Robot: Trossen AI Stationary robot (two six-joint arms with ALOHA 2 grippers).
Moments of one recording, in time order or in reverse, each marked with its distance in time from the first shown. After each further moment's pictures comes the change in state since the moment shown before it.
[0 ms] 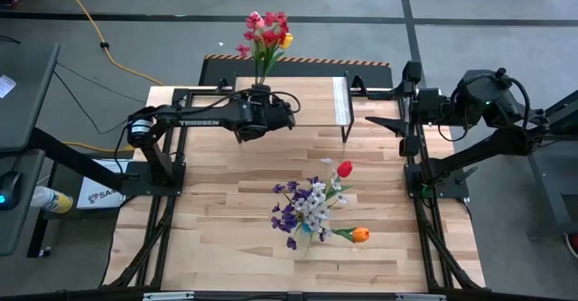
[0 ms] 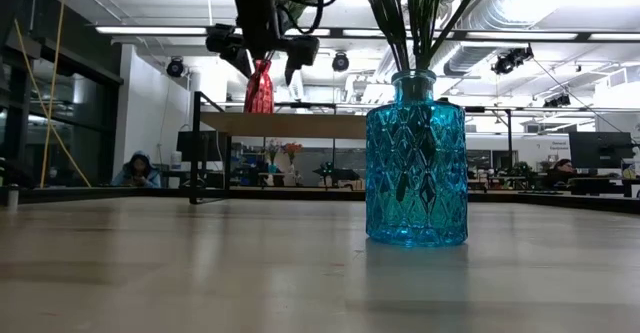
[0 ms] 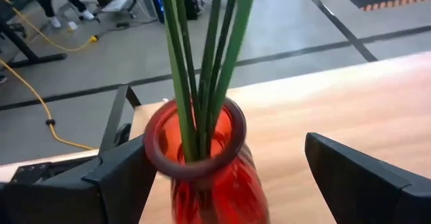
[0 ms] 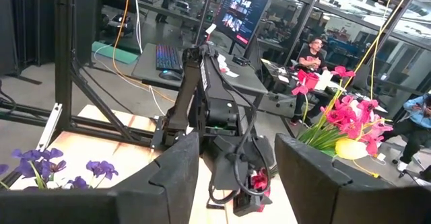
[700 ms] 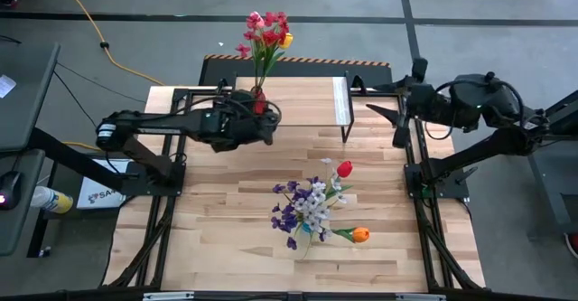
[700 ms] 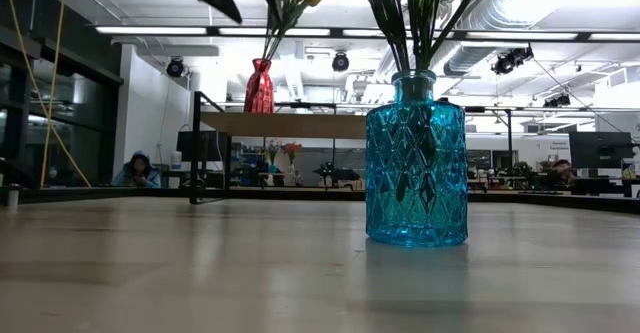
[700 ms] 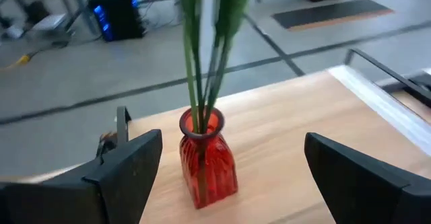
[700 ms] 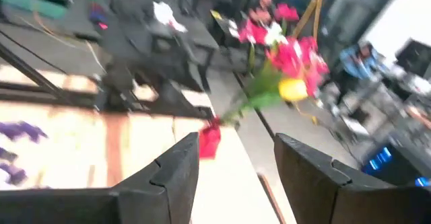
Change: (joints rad) left arm -0.194 -0.245 0.000 -0.078 0.010 0.047; right arm 0.000 0.000 0.000 -0.141 0.265 0.042
